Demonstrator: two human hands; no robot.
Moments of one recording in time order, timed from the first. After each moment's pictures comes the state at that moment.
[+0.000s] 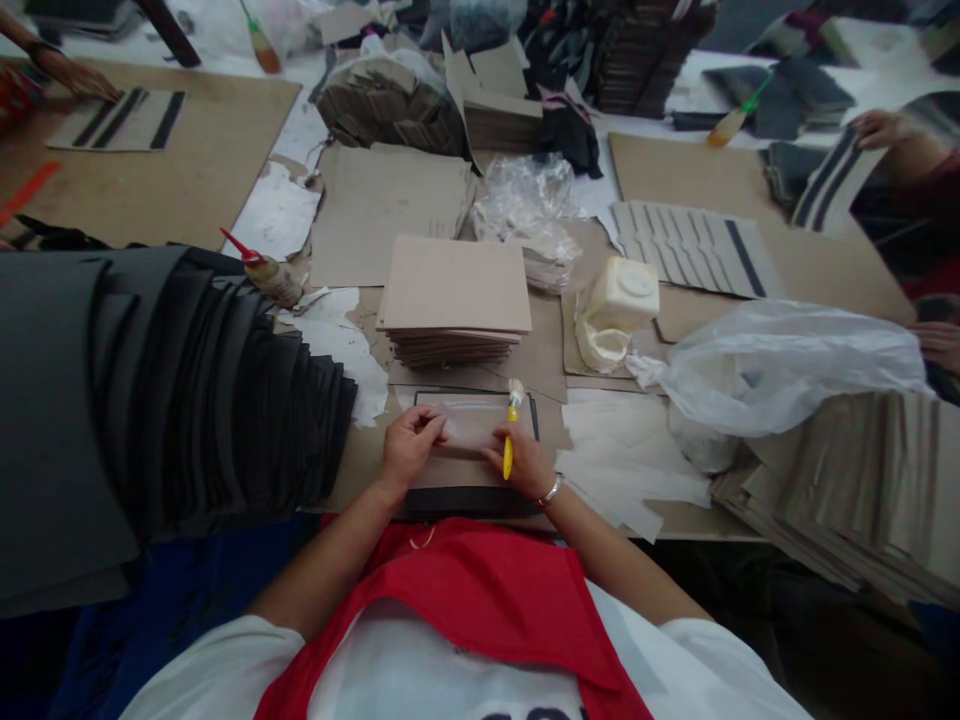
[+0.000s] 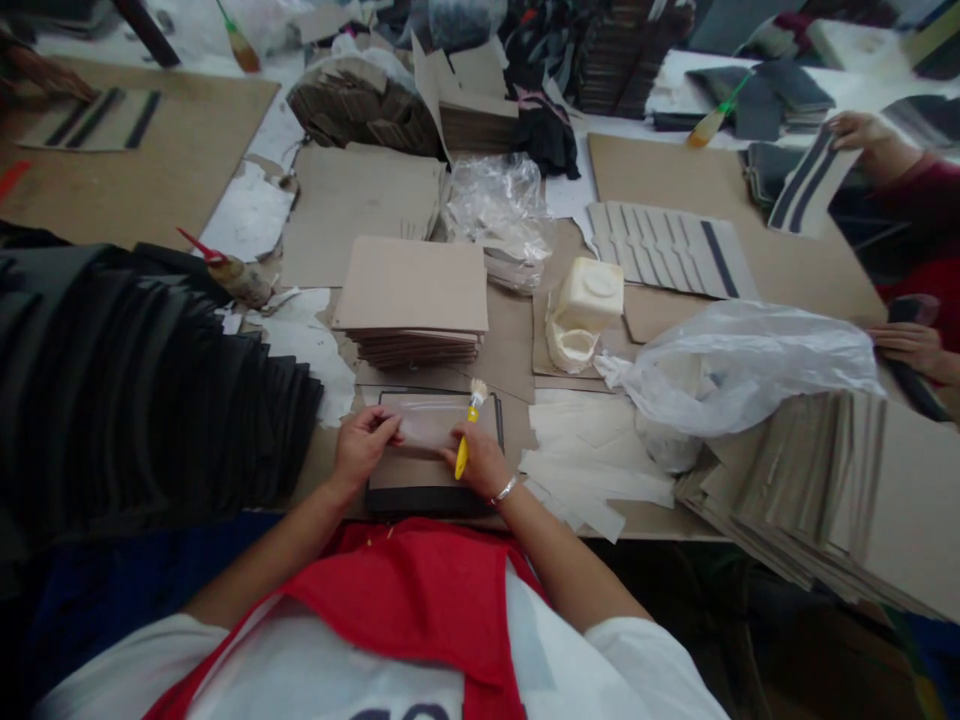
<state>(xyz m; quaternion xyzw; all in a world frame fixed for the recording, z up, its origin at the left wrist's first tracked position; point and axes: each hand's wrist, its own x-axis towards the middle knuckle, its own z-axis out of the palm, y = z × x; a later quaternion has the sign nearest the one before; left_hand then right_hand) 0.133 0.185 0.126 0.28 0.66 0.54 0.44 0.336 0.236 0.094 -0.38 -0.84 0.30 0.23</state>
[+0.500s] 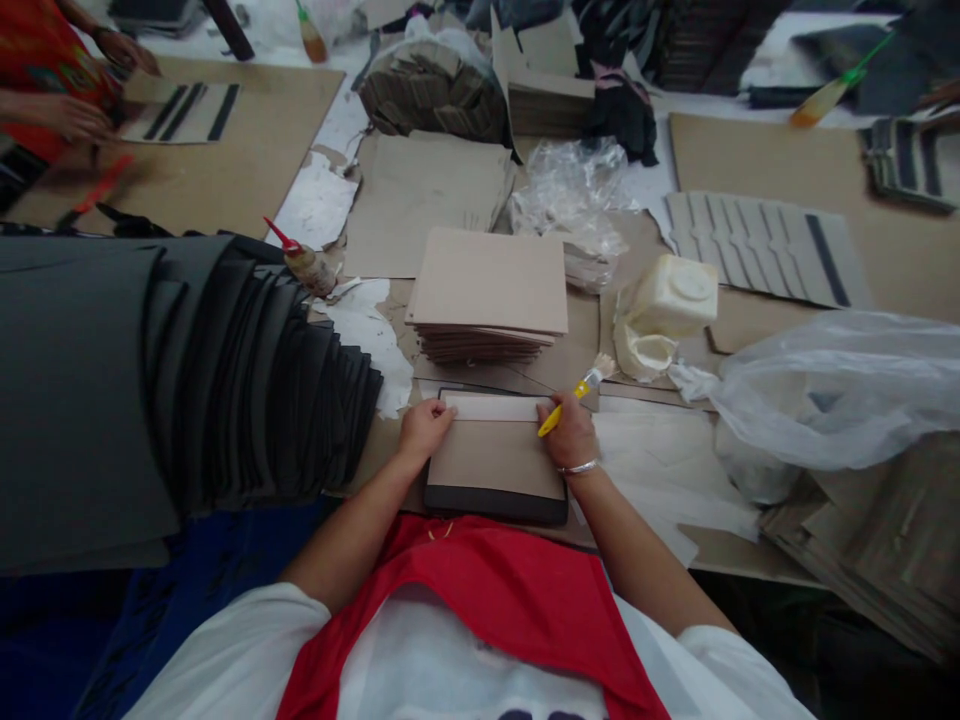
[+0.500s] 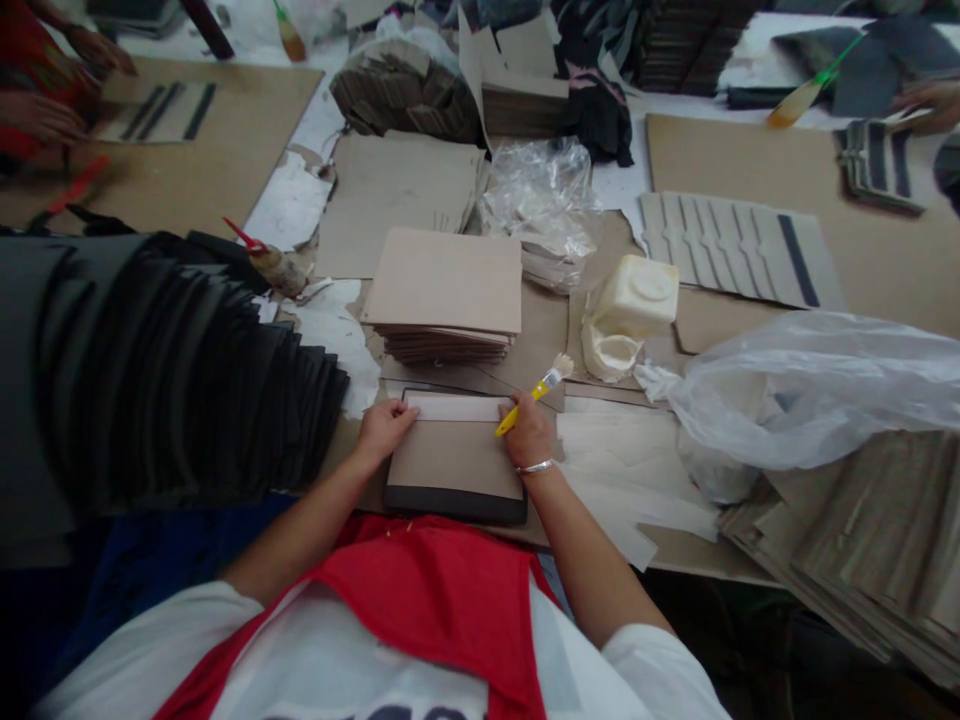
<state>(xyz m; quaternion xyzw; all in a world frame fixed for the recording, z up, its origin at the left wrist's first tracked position) 0.101 0.200 0.092 0.41 0.82 0.28 0.29 0.337 0.291 0.080 -0.57 -0.79 0.13 0.20</state>
